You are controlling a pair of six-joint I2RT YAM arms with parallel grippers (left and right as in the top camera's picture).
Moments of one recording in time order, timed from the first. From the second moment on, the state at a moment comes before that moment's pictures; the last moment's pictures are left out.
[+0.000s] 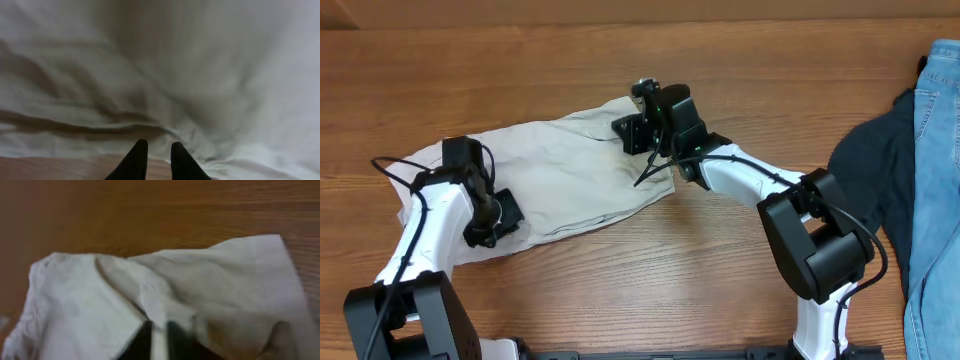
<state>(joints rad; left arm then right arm) 0.18 1.57 0.95 -0.91 0.05 -0.35 0.51 2.06 1.27 0.19 -0.40 0.46</state>
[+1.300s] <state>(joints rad) 0.18 1.57 0.92 -0.89 0.05 -0.36 0.44 2.15 1.40 0.06 -0.58 -0.07</state>
